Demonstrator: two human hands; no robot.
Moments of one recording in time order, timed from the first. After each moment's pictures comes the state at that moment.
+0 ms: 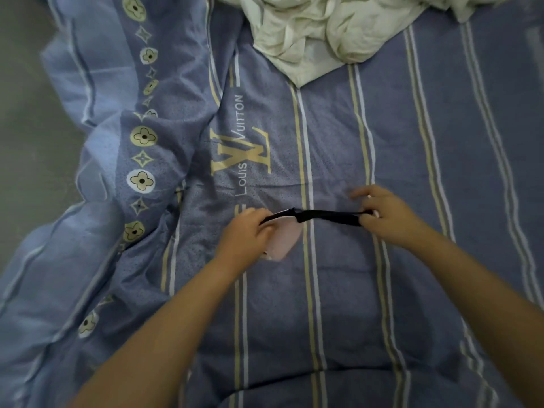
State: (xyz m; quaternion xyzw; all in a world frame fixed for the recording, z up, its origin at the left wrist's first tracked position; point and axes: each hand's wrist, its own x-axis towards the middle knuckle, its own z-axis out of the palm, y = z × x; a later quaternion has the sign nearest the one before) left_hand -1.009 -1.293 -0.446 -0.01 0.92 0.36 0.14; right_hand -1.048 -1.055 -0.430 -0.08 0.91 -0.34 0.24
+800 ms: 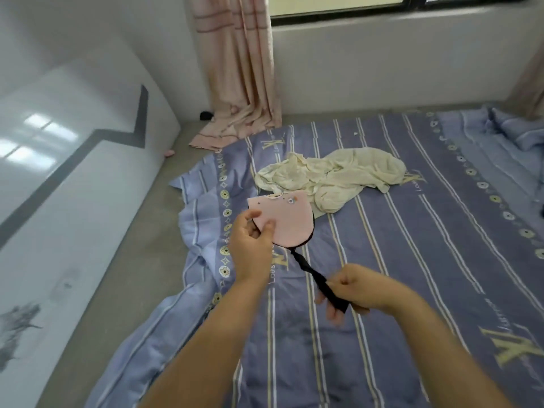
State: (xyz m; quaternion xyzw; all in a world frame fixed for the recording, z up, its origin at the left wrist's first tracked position) left_hand -0.964 -1.275 -0.123 -0.15 0.72 0.64 -0.23; right_hand -0.947 -1.098 -0.127 -0.17 0.78 -0.44 0.40
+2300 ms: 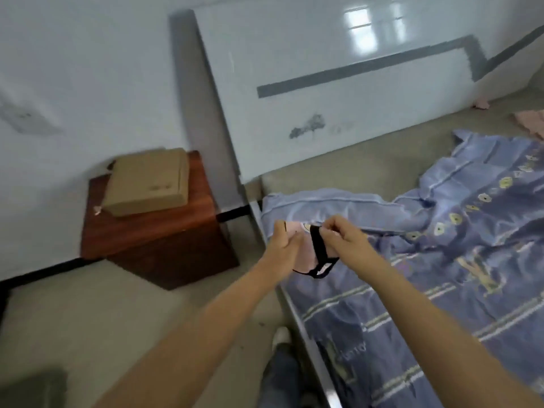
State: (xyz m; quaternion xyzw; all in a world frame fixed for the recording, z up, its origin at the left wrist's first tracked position) left_hand -0.598 -1.377 -0.175 -0.49 0.62 0.56 -0.25; right_hand -0.732 -1.348 -0.175 -0.51 0.67 -0.36 0.41
